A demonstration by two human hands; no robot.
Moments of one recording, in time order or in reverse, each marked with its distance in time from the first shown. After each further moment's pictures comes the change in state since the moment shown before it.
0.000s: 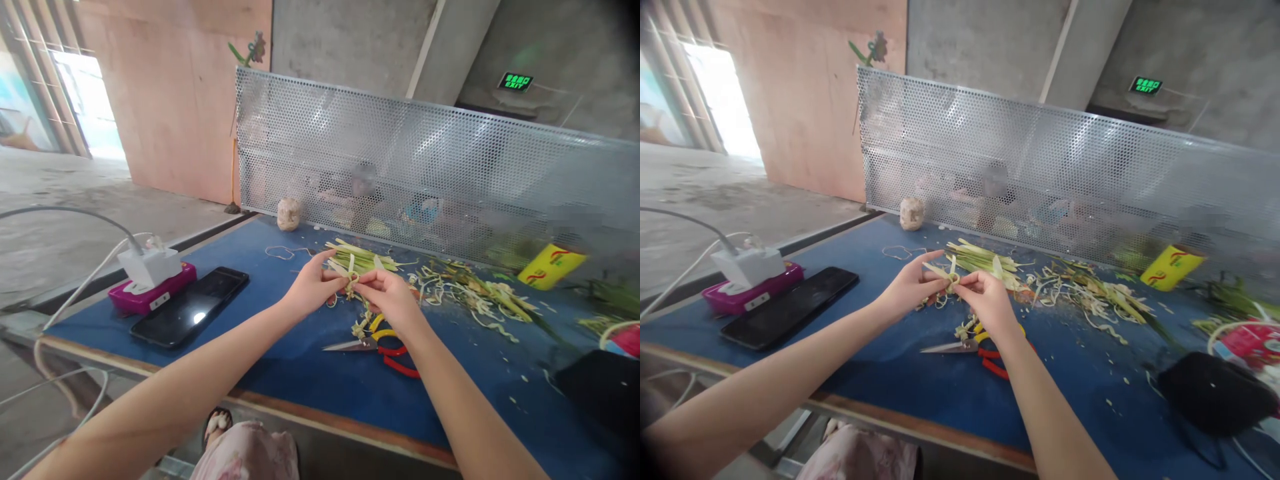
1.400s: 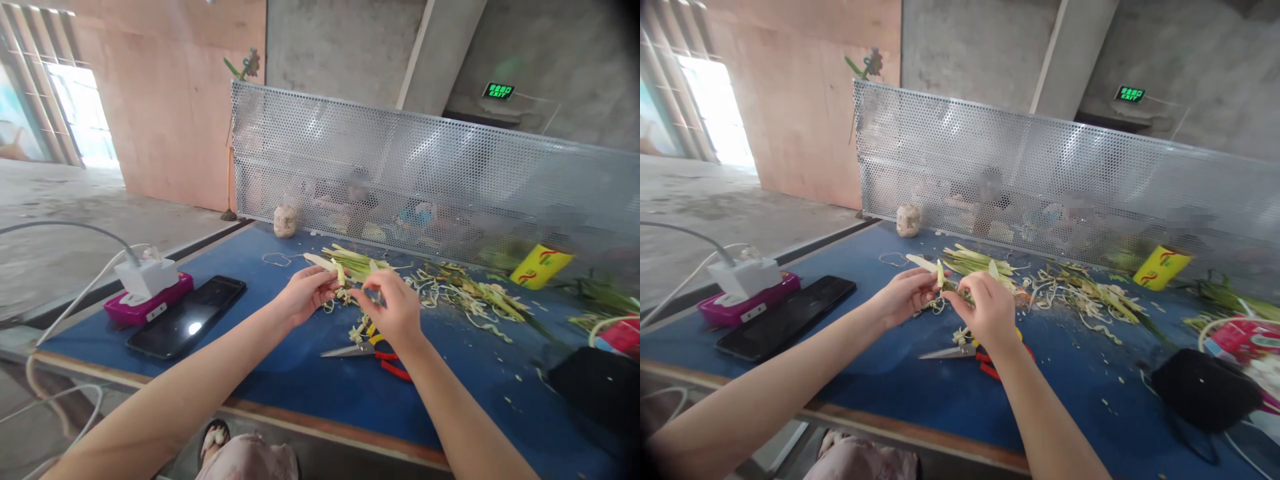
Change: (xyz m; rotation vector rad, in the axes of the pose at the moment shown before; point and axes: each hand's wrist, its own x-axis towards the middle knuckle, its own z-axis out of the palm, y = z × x) left_hand 0.003 0.009 -0.007 -0.471 0.011 -0.258; right_hand -0.013 -0.013 -0.005 -0.768 0.310 -0.838
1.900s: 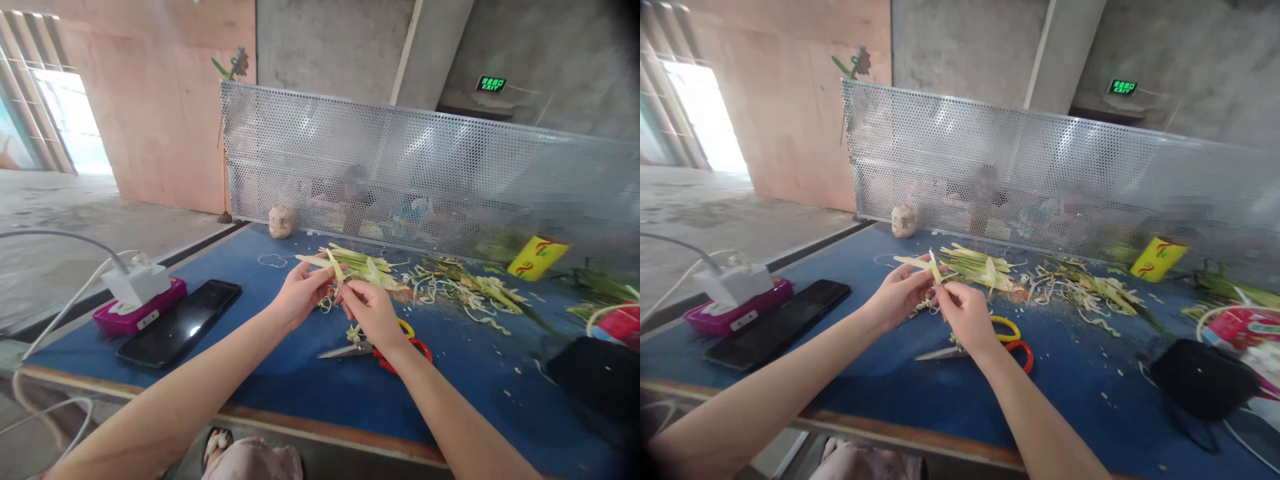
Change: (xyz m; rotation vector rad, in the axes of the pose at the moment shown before) left_hand 0.002 -0.009 0.004 -0.021 -0.078 0.225; right_hand 0.002 -0.020 0.014 0.651 -0.288 0.570
